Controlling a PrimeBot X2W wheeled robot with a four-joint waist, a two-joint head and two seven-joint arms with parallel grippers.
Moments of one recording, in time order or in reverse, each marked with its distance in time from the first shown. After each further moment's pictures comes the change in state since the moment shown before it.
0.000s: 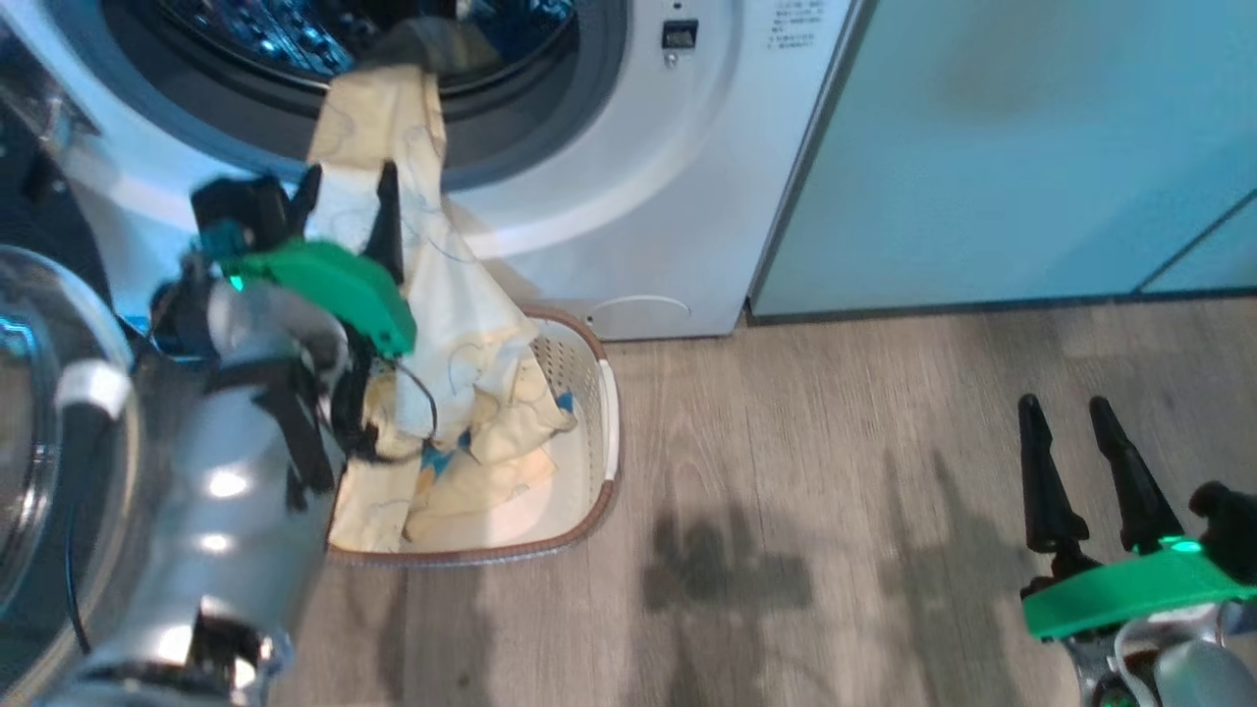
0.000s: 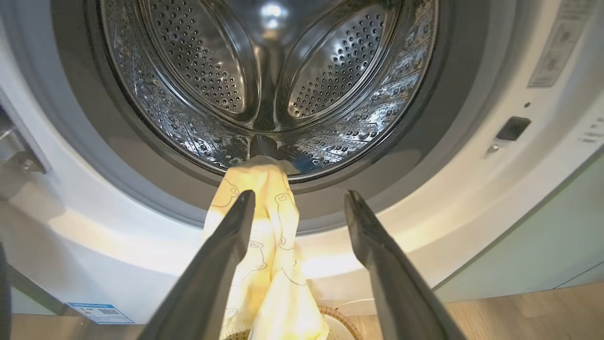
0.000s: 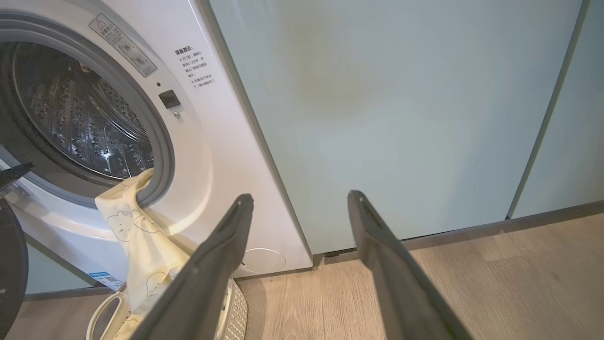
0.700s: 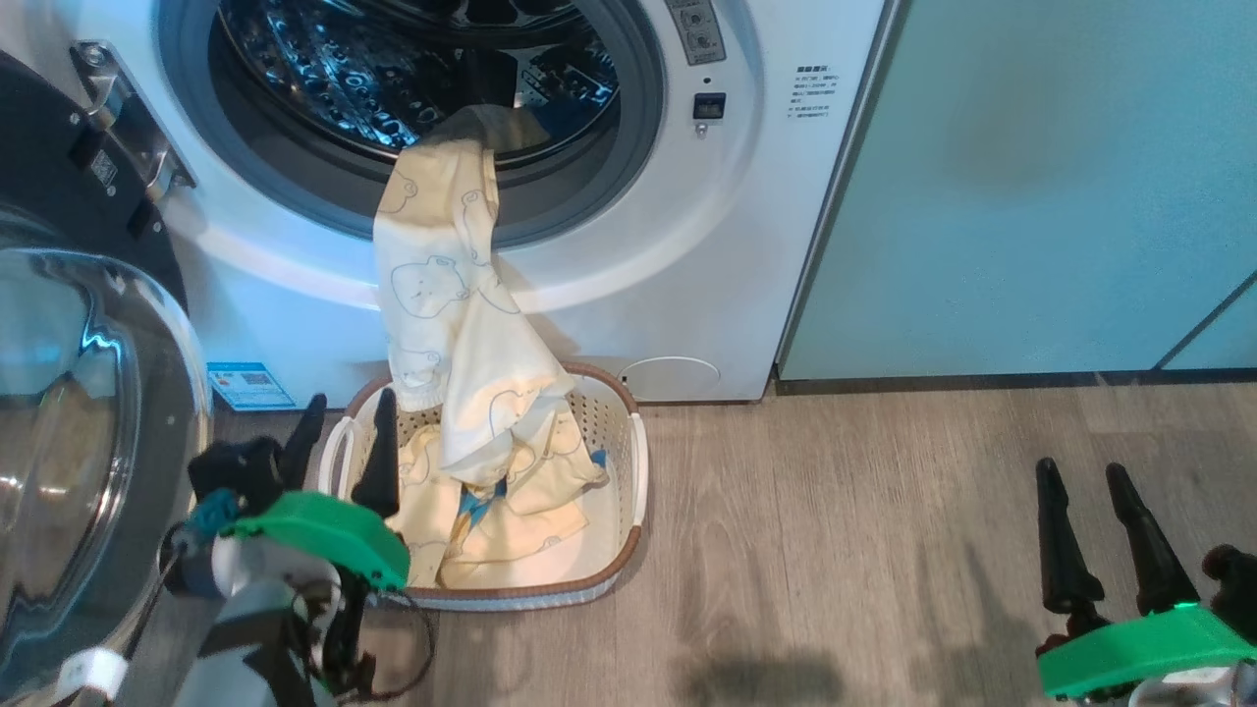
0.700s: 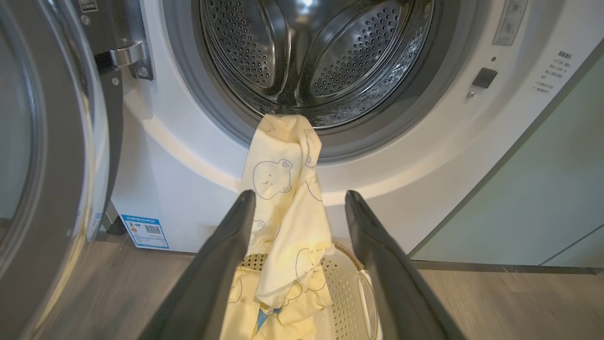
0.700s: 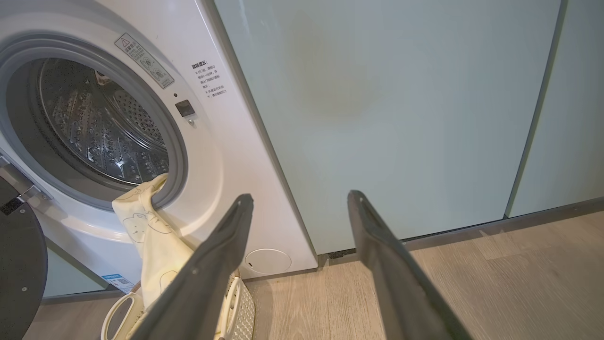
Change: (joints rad) left arm 0.550 -0.026 0.094 -0.430 -0.011 -0.007 0.000; right arm 0.106 -0.008 -0.033 -0.017 0.000 0.000 0.000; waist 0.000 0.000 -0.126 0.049
